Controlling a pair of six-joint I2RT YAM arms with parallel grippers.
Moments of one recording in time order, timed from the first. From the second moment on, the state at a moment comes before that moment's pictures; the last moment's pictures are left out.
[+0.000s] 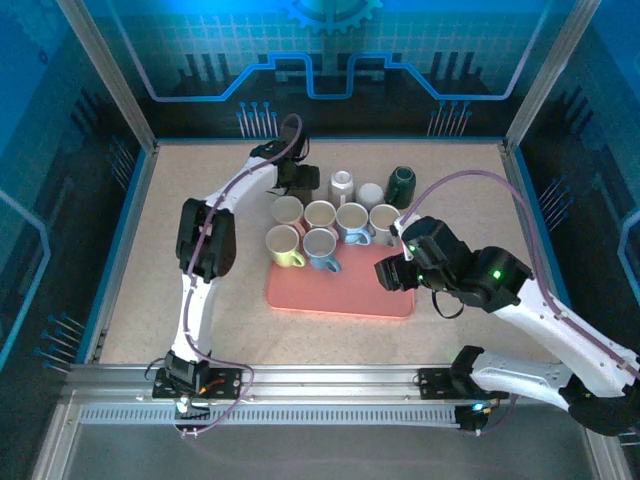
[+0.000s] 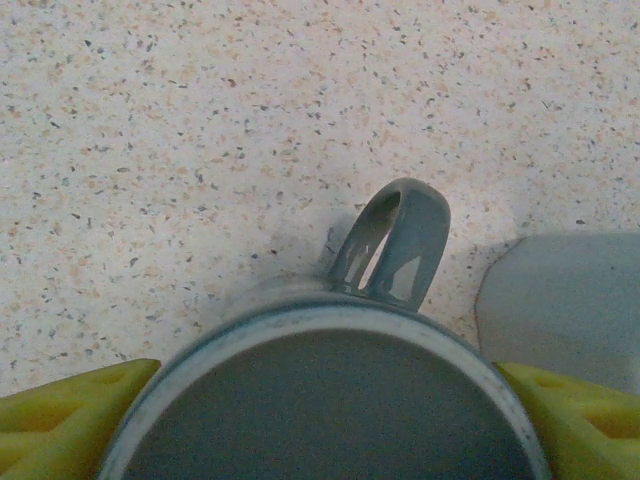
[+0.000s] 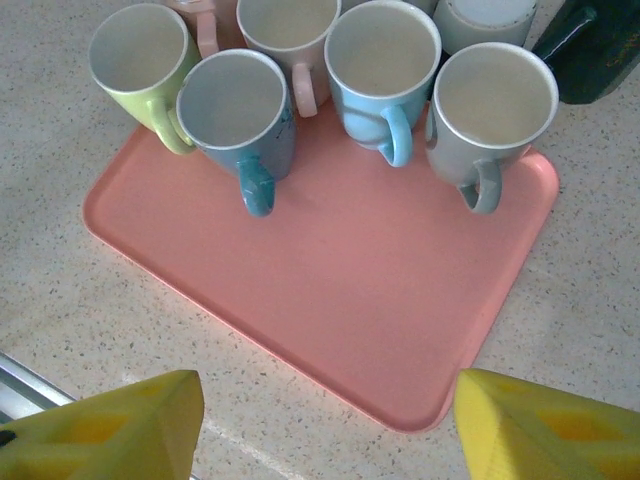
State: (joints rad) left arm -0.33 2.27 1.99 -0.74 -0.07 -0.33; right arm 0.85 0.98 1.20 -1.10 0.21 0.39
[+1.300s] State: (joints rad) left arm -0.26 1.29 1.40 -0.44 0.85 -0.92; right arm 0.67 0.98 1.54 -0.91 -0.29 0.09
